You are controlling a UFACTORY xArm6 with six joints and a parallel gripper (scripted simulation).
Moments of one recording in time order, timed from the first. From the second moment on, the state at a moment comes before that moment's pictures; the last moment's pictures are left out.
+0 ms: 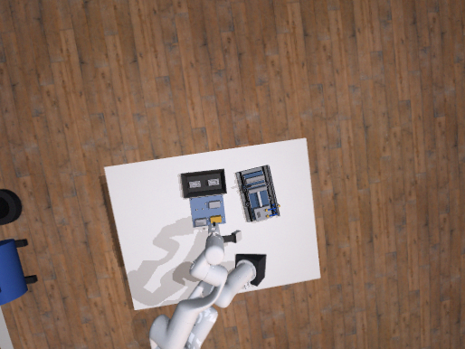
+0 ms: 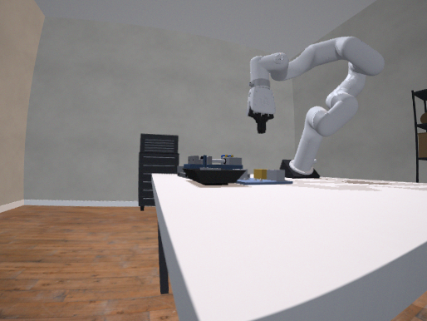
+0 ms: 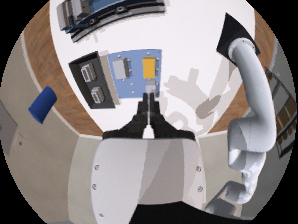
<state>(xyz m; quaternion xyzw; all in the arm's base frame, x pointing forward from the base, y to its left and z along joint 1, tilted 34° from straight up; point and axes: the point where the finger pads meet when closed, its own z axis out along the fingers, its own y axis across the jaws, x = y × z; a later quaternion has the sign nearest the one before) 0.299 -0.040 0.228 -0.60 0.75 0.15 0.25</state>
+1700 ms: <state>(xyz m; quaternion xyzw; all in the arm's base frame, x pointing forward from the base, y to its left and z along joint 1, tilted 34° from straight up) 0.306 0.030 0.275 -0.60 0.75 0.15 0.25</state>
